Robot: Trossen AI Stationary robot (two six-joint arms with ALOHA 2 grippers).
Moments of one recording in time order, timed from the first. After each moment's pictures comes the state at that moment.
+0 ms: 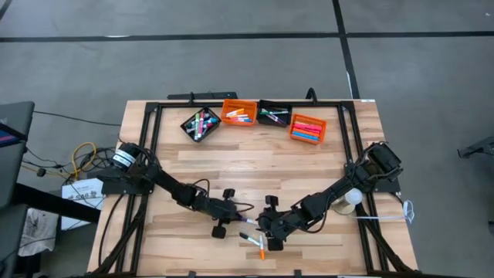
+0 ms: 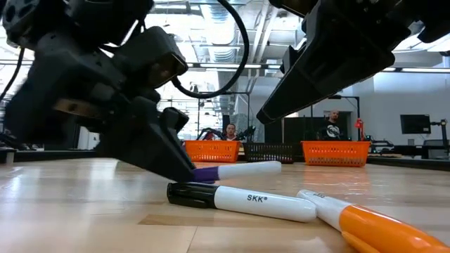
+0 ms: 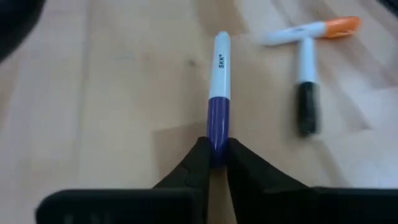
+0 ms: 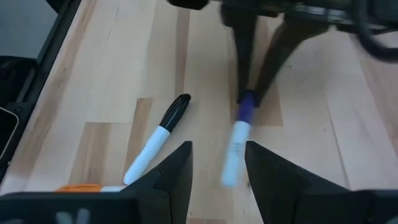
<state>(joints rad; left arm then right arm) -0.45 1.91 0.72 0.51 -0.14 -0.10 0.55 1.87 1.07 -0.01 0.31 0.34</state>
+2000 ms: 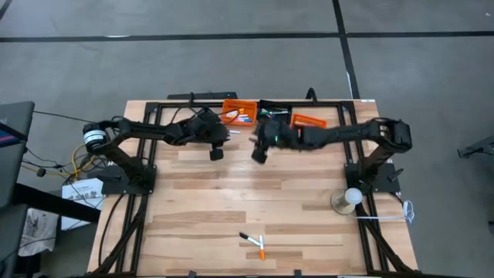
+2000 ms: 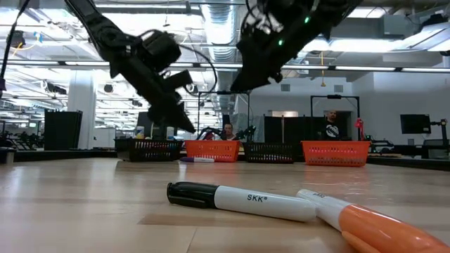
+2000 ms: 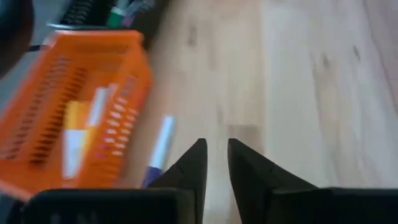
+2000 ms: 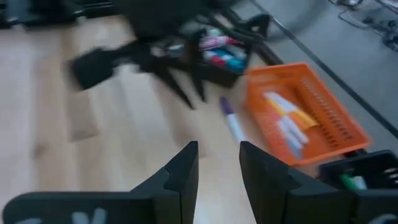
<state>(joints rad) 0.41 1.55 0.70 0.13 0.04 0.46 -0.11 1.62 1.07 -0.07 0.28 0.03</state>
